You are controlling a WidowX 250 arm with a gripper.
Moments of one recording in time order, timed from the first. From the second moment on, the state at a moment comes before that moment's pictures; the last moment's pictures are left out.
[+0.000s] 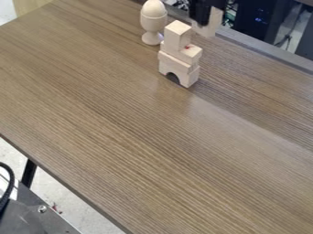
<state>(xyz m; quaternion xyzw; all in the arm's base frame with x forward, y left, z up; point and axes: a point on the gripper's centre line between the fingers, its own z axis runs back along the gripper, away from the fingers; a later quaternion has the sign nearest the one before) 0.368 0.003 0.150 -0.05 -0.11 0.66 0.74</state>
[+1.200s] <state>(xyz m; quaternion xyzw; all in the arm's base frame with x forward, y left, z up) 0.372 0.013 0.127 -0.03 -0.11 0.66 0.74</state>
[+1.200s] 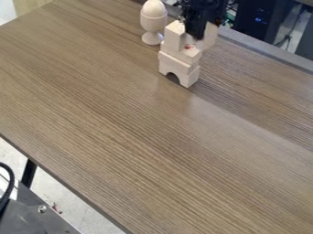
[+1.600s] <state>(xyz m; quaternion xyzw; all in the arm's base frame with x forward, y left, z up) 0.379 0.017 0.120 -0.03 -0.11 0.66 0.74</state>
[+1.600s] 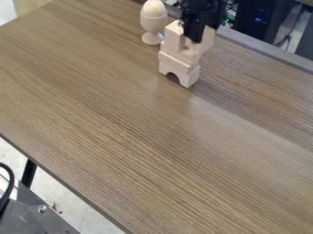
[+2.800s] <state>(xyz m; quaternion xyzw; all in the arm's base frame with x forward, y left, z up) 0.387 0.035 0.106 0.00 -0.09 0.66 0.75</state>
